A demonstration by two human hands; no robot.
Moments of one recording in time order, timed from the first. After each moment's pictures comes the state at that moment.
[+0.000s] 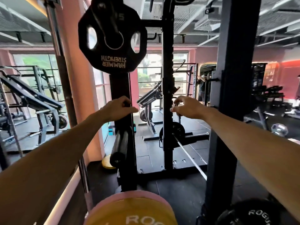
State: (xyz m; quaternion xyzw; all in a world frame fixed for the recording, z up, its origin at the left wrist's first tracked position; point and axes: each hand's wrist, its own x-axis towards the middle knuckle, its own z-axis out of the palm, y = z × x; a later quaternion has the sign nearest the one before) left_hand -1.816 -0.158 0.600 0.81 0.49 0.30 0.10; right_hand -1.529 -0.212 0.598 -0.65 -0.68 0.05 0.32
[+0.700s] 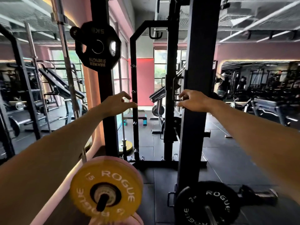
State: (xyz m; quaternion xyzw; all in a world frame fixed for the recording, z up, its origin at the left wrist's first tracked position) left_hand -1.661 -0.388 0.591 0.75 0.55 0.35 0.13; right_hand -1.347 -0.393 0.606 -0.61 -0.74 0.04 0.29
